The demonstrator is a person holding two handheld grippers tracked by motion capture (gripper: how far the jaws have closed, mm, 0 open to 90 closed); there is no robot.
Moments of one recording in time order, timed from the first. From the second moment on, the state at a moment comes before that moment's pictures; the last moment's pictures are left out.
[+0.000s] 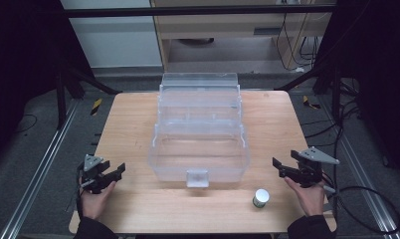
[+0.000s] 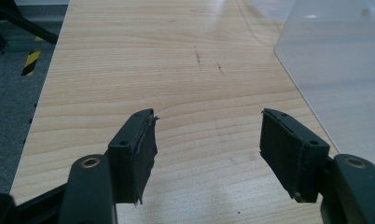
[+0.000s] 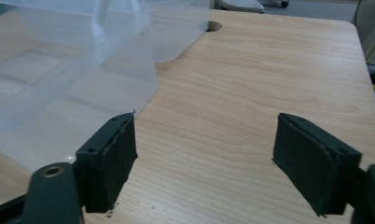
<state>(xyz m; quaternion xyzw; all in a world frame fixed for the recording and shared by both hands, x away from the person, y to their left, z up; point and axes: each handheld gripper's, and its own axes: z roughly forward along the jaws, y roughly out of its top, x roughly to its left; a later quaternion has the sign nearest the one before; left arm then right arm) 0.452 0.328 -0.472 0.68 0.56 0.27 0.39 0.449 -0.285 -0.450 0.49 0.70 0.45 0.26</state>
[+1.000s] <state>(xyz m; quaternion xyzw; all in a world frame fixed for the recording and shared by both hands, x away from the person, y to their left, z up) 0.455 0.322 -0.472 0.69 0.55 0.27 0.38 0.460 -0.261 -0.383 0.36 0.83 0.35 0.23</state>
